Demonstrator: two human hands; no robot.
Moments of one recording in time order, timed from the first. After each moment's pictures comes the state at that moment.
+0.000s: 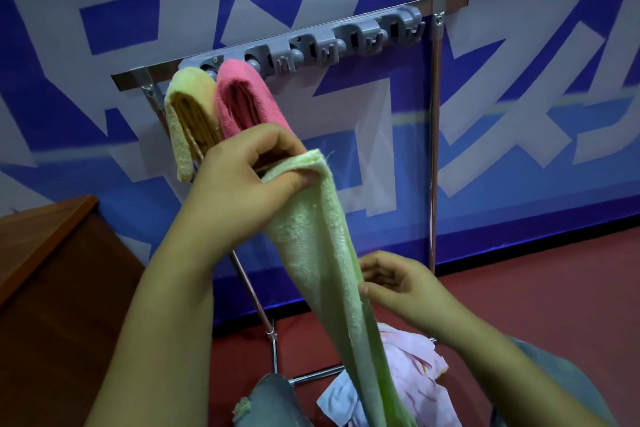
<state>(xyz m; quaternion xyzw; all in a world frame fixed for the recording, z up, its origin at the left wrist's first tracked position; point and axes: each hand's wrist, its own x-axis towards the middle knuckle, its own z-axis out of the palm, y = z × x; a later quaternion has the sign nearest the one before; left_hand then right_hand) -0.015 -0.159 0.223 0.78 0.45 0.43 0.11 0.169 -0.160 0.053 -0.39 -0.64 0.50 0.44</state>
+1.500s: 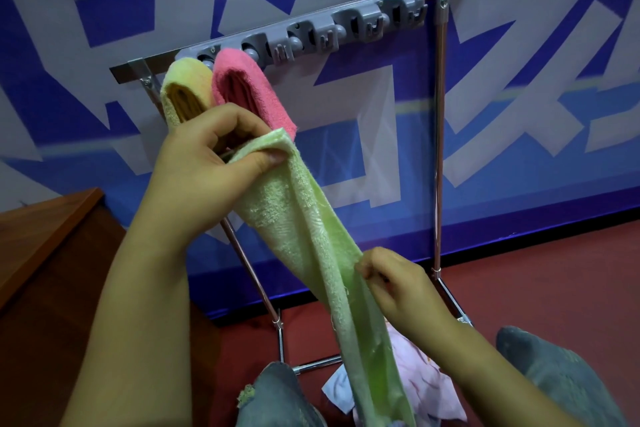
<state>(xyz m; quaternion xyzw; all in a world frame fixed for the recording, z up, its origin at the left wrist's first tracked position) -0.028 -0.163 0.234 0.75 0.49 0.44 0.09 0.158 -0.159 0.031 -0.38 -0.74 0.21 0.51</state>
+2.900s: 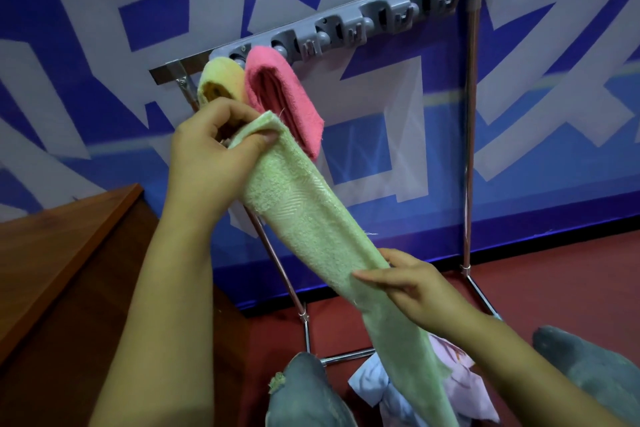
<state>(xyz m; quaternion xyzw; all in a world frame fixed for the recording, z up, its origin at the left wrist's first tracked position) -0.052 -0.149 0.232 0.68 0.52 0.51 0.01 0.148 -0.148 0.012 -0.32 -0.77 0.32 0.45</state>
